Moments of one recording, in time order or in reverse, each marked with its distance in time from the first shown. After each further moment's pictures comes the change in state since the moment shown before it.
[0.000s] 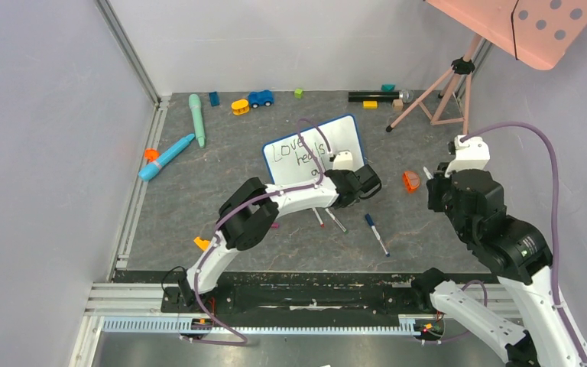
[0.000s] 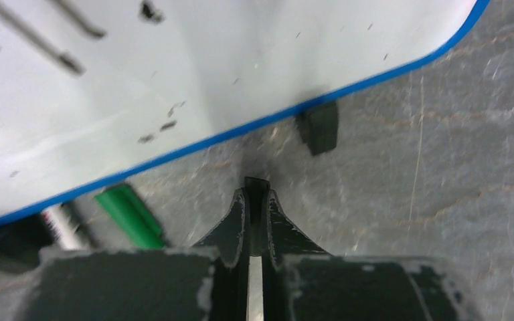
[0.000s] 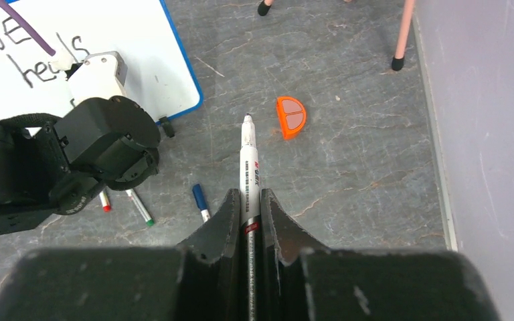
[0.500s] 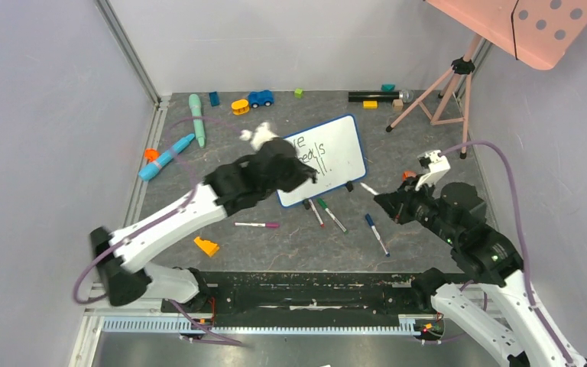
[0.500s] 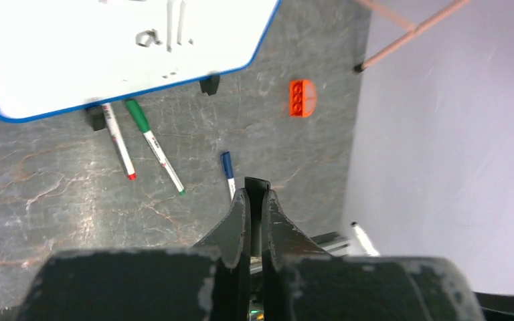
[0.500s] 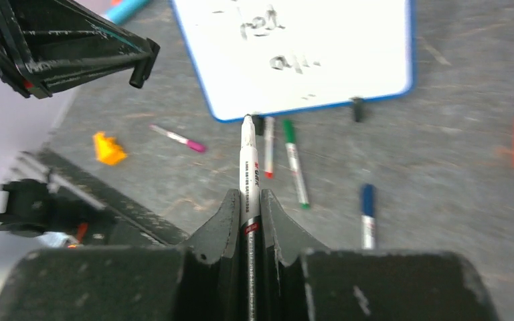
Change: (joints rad) left arm 0.052 -0.839 -0.383 -0.011 0.181 -0.167; right arm -0.002 -0.145 -0.283 0.278 -0.533 0.129
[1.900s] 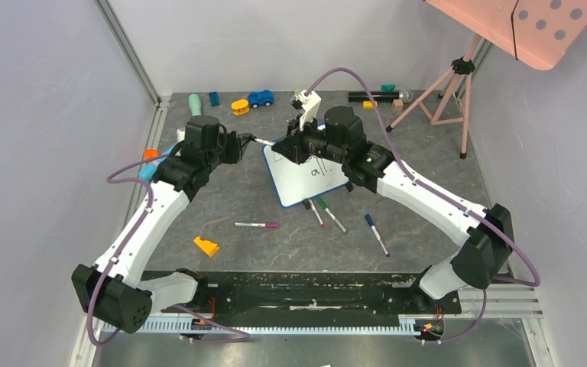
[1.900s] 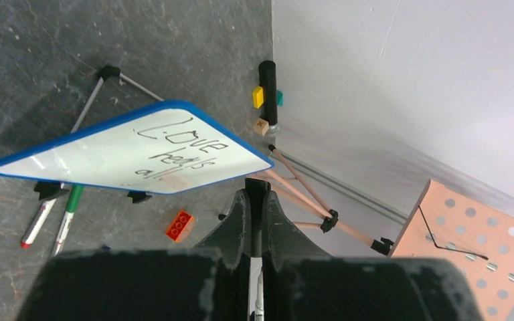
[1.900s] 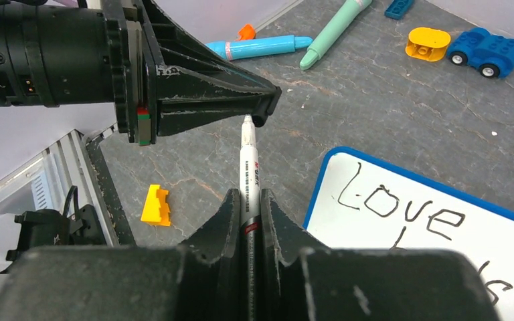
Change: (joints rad) left arm 0.632 -0.265 -0.245 0.089 0.214 -0.499; right arm 0.241 0.951 0.424 0.687 -0.243 -0.187
